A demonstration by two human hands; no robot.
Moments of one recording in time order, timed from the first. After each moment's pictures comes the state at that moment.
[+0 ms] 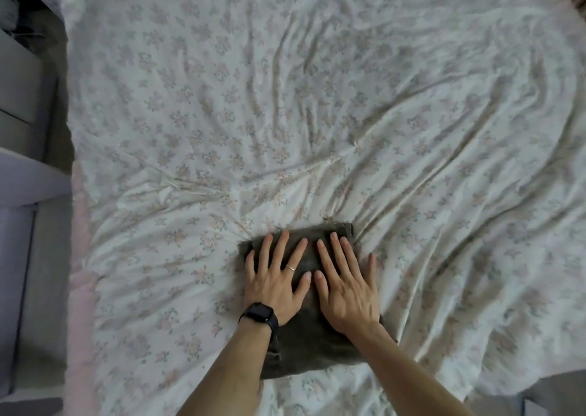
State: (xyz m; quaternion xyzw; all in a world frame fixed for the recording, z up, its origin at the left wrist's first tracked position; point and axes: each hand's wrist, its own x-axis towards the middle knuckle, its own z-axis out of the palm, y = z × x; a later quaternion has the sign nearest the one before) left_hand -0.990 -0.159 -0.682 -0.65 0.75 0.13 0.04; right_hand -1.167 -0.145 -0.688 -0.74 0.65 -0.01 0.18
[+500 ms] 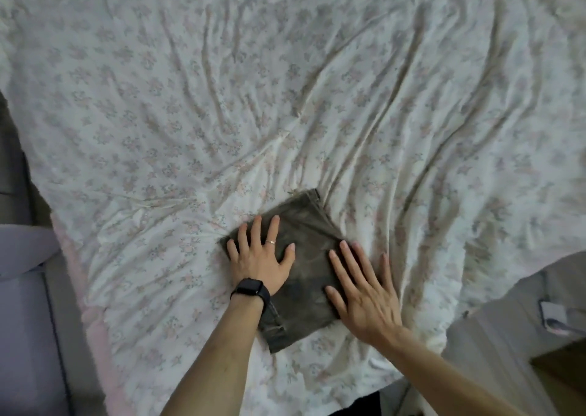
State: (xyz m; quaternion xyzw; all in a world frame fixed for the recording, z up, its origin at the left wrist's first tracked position) left_hand -1.005 -0.174 -0.646 -0.64 0.74 0.12 0.14; right_hand -1.203 -0.048 -0.672 -0.69 0.70 -0.02 0.19
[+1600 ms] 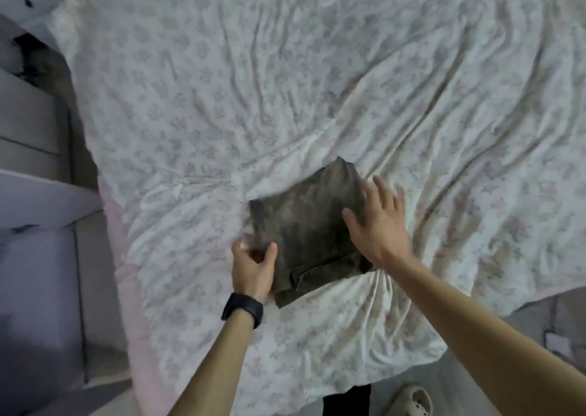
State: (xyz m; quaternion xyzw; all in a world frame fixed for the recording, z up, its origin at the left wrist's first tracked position) left_hand -0.975 -0.137 -0.582 -0.81 0.35 0.44 -0.17; right_hand -1.220 -0.162 -0.588 -0.57 0.74 -0.15 0.31
